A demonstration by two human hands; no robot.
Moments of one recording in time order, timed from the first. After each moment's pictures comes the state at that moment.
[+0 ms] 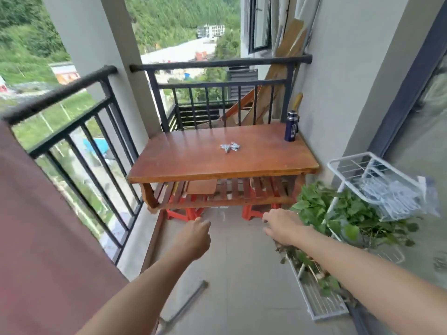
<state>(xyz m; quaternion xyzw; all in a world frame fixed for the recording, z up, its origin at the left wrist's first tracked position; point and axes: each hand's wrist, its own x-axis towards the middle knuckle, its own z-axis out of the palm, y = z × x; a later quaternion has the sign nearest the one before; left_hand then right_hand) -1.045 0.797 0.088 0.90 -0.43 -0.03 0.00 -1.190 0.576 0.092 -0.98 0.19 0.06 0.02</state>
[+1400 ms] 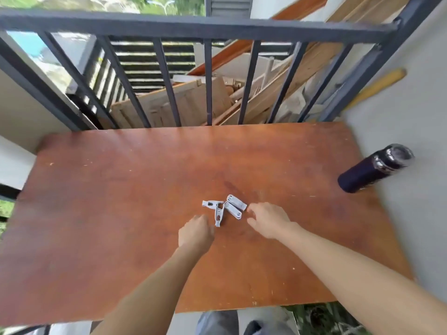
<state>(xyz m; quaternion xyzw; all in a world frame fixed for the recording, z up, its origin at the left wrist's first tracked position) -0.448 0.269 -0.106 0.91 -0.29 -0.29 0.07 -0.560 0.092 -0.076 -0.92 0.26 0.24 0.16</state>
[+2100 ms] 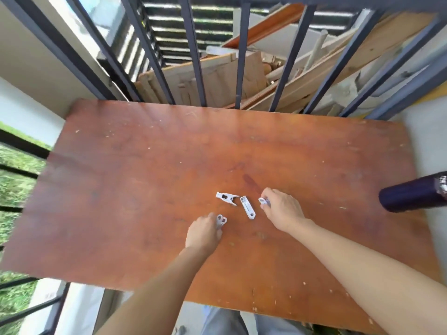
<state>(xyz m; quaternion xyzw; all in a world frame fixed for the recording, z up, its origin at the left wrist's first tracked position) -0.458 0.277 -0.135 0.93 -0.24 -0.28 0.08 -0.532 0.061 -0.112 -0.93 0.24 0.16 0.21</state>
